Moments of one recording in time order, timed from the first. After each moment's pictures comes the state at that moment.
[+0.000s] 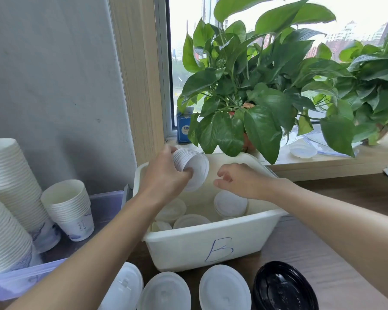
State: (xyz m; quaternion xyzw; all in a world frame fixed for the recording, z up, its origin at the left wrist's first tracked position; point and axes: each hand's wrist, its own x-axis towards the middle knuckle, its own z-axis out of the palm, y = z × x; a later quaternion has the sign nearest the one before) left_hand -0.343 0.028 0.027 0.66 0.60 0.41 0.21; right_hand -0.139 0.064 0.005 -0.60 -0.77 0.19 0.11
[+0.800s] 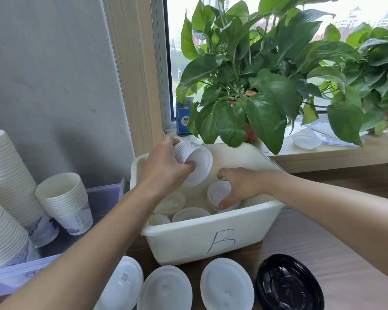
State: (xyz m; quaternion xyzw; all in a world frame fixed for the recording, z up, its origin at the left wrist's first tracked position) left_hand -0.342 0.030 0.026 0.66 0.60 0.39 0.21; right_hand -0.144 0.072 -0.008 -0.60 -0.78 0.17 -0.07
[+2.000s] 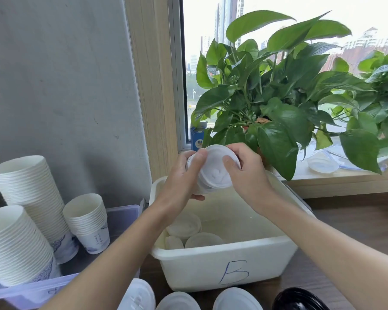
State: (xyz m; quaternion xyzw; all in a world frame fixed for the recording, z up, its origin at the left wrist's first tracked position) left_hand -0.339 0.019 0.043 0.59 0.47 0.49 0.43; right_hand -0.186 0.049 0.036 -0.42 -0.66 0.24 0.57
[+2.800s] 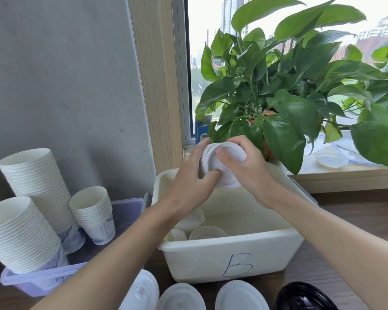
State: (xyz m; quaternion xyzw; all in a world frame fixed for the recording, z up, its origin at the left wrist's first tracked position) left_hand -0.336 0.017 0.031 0.70 0.47 0.44 0.30; right_hand -0.187 0.043 0.039 -0.38 -0.66 0.35 0.55
